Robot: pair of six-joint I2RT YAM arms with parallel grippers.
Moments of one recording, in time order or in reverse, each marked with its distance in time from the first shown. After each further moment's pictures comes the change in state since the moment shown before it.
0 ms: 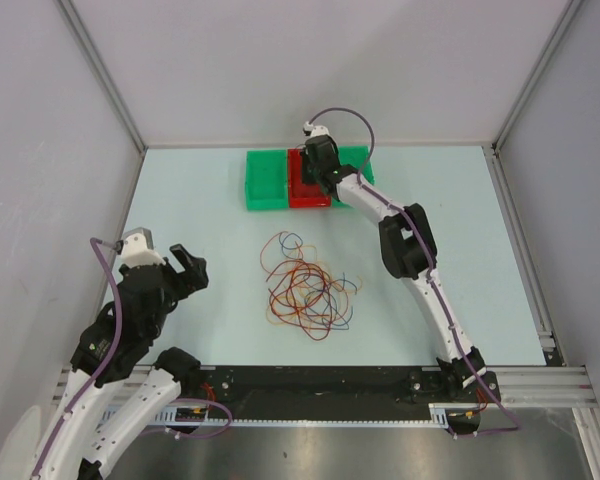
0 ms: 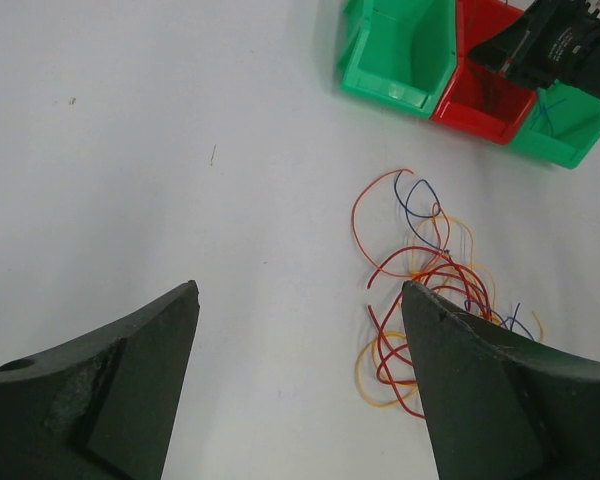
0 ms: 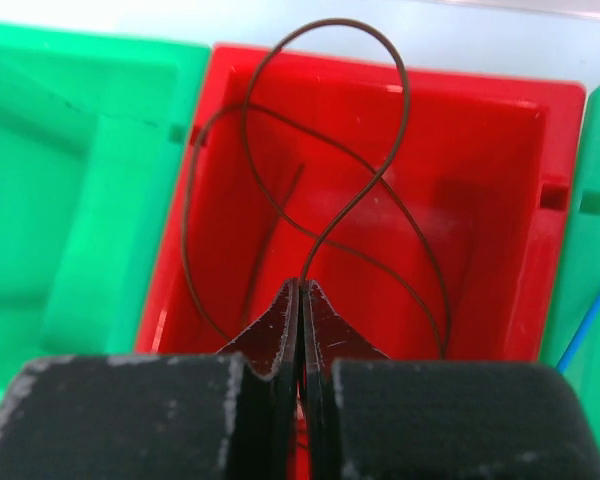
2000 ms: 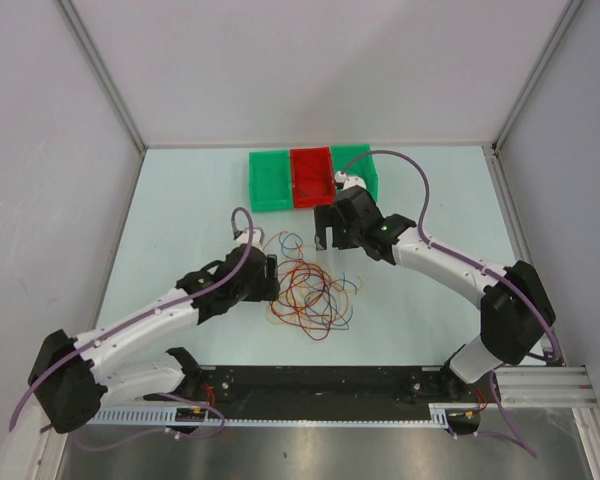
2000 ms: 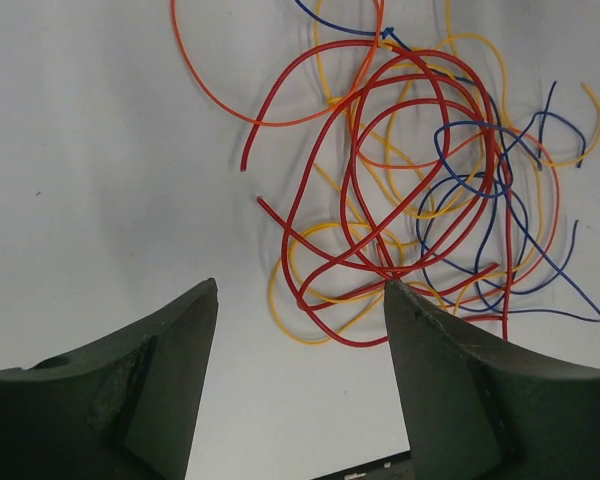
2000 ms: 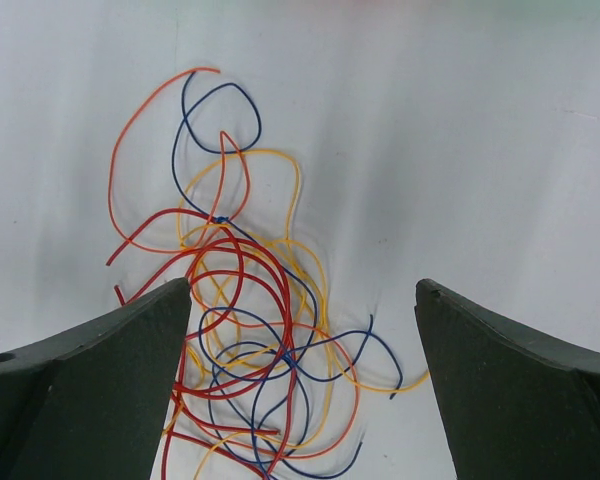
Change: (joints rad) left arm -0.290 0.594 -0.147 0.350 0.214 -0.047; right arm 0.192 -0.998 -1.075 -0.158 0.072 0.176
